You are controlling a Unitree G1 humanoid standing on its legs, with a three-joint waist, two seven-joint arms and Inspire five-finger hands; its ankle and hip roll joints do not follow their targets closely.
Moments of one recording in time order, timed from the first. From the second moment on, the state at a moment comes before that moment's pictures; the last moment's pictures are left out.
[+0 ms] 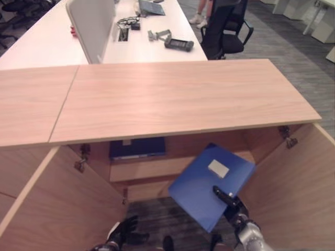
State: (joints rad) left arm 0.16 0.34 -0.17 0.81 -0.15 -0.04 -0.10; right arm 0.03 -0.16 0.11 0.68 0.86 -0.05 0.02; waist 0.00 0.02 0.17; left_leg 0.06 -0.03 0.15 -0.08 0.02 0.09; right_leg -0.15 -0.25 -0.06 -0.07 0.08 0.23
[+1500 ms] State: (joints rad) left arm 0.09 0.30 -0.47 0.74 -0.07 -0.08 -0.08; right arm -0.74 -0.29 -0.27 1.00 1.37 -0.43 -0.37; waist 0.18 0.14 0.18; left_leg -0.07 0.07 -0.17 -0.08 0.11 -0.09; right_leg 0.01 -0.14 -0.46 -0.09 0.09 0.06
